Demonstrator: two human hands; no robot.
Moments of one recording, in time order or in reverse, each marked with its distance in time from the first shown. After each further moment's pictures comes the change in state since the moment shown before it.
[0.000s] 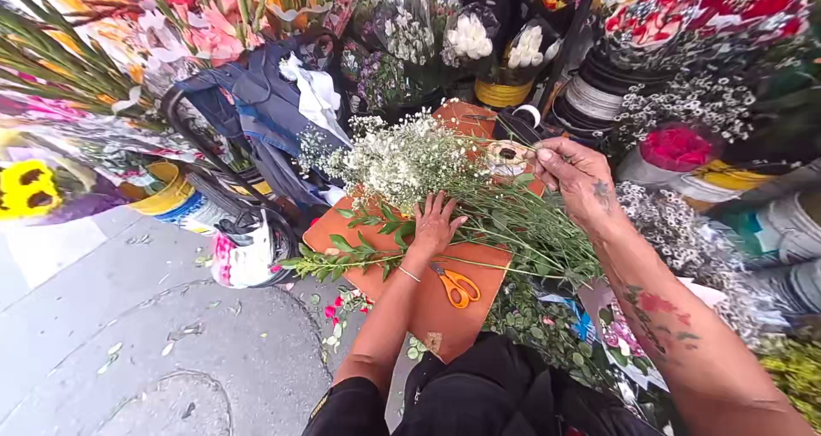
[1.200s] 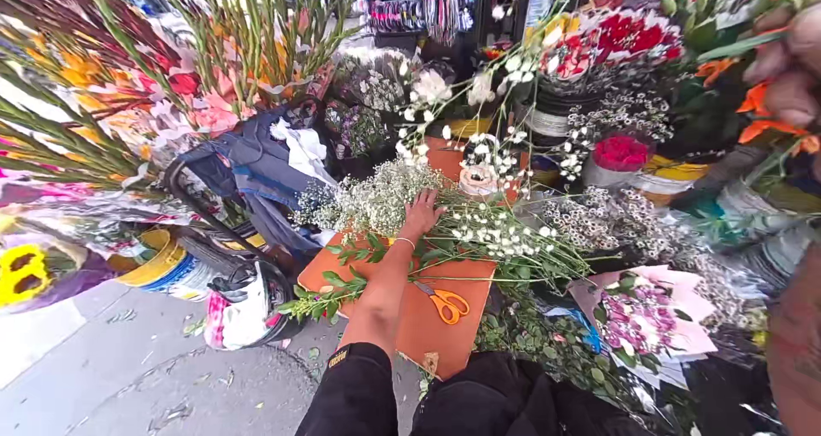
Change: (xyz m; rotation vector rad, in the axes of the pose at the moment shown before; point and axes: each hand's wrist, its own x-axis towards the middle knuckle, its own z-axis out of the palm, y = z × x) left_hand 0.088 0.005 -0.031 0.046 -0.046 0.034; right_hand -0.068 -0.117 -0.200 -0.207 0.375 -0.253
